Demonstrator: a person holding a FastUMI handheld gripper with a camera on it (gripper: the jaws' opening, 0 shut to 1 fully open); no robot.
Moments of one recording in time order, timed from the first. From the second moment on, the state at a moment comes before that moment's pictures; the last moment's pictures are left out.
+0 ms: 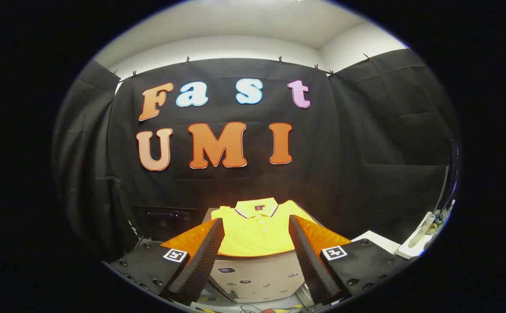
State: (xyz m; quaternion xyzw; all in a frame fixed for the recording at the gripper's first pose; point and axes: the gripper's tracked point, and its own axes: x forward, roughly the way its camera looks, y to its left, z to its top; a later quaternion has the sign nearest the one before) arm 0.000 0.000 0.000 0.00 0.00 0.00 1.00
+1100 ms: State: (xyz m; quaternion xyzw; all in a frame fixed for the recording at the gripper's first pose) arm 0.000 -0.006 0.031 -0.04 -0.01 0.00 1.00
